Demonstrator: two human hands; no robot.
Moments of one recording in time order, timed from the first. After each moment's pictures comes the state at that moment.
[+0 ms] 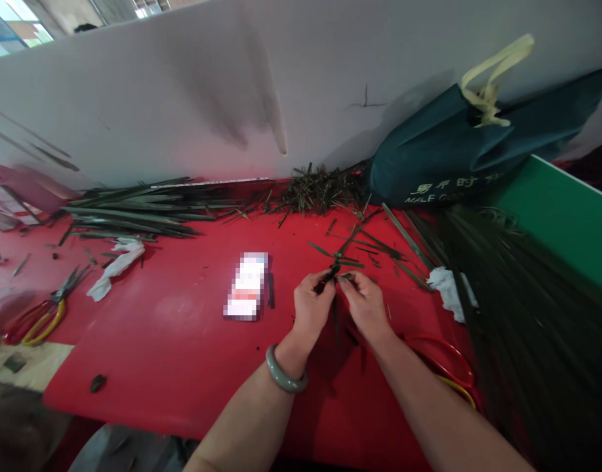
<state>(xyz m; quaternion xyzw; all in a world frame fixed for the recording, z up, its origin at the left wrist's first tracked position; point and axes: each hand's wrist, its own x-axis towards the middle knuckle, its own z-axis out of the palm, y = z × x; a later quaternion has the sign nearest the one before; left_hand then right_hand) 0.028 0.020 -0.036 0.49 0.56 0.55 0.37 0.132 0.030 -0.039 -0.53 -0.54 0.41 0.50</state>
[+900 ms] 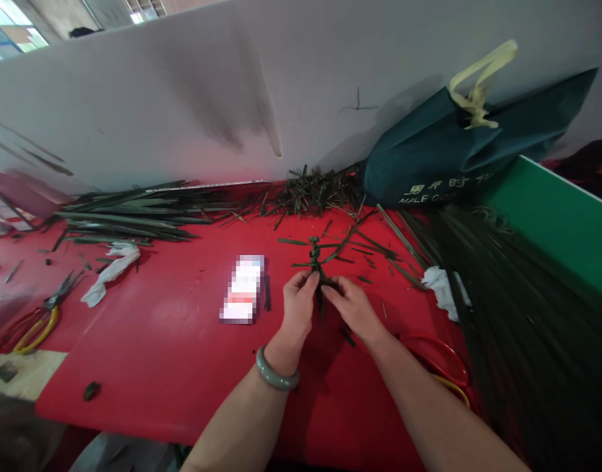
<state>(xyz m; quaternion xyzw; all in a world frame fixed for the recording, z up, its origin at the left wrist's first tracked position) 0.024 0.026 -0.033 0.31 0.49 0.63 0.52 0.129 0.029 -0.040 -0.49 -0.58 0.50 0.43</state>
